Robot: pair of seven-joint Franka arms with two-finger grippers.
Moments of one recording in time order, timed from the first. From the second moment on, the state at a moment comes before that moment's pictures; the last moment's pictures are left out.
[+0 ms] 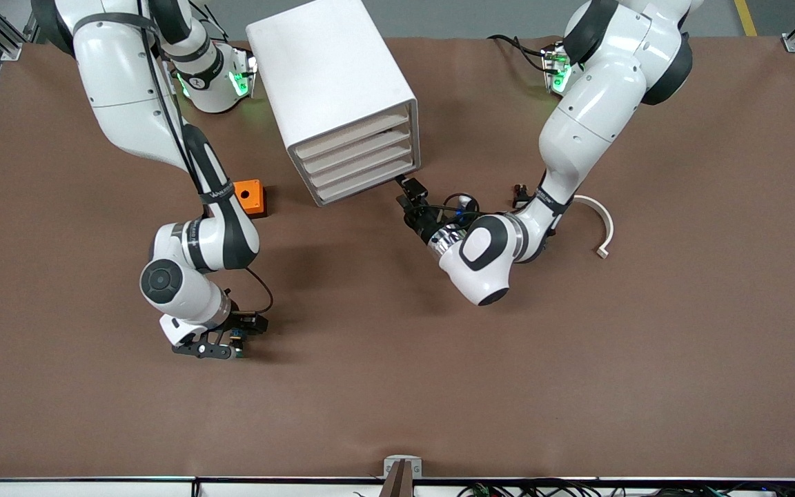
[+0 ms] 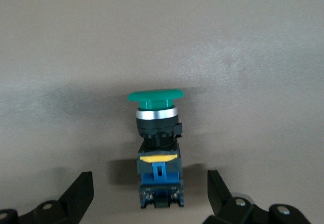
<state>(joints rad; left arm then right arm) -0.38 1.03 -0.29 -1.36 -0.91 1.55 -2.24 0.35 0.77 -0.15 -1.63 0.17 2.43 0.24</state>
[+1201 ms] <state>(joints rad) -0.49 1.09 -0.30 -1.38 -0.96 1.49 -2.34 0.35 0.78 -0.15 -1.54 0.17 2.36 0.31</state>
